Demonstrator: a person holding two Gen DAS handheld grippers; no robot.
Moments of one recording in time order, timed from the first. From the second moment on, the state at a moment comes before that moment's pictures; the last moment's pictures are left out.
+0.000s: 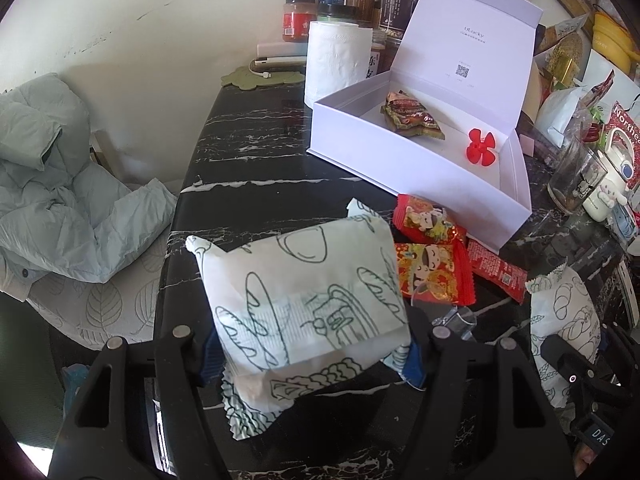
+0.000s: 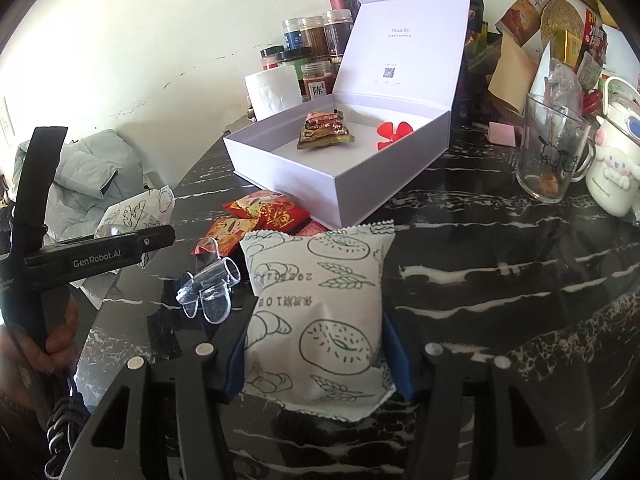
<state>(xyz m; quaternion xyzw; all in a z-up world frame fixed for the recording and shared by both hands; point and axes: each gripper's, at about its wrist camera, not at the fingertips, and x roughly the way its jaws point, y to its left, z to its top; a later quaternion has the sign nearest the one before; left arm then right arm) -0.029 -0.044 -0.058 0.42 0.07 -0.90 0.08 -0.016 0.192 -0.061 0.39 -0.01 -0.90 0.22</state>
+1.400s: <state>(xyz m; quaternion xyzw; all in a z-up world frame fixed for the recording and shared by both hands) -0.070 0.036 0.023 0.37 0.00 -0.93 -0.02 -0.051 0.215 0.036 0.32 0.02 -0.91 0.26</state>
